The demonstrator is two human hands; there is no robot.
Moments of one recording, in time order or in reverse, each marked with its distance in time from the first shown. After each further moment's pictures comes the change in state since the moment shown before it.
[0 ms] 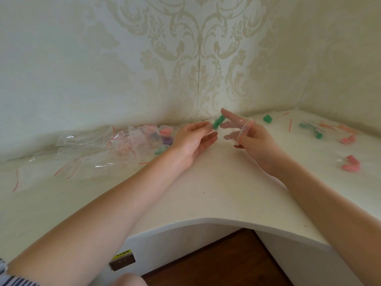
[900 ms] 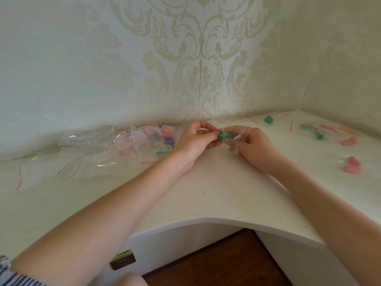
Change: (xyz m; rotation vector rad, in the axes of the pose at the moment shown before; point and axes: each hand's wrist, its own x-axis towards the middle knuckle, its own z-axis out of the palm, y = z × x) left_hand -0.003 -0.006 0.001 0.274 -0.050 0.166; right_hand 0.001 0.006 0.003 -0.187 -0.003 -0.058
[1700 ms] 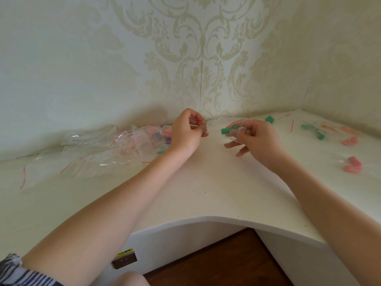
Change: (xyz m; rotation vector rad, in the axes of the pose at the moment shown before) left_hand 0.014 0.005 -0.014 0.323 0.235 0.268; right_hand 0.000 -0.013 -0.007 0.227 0.097 0.130
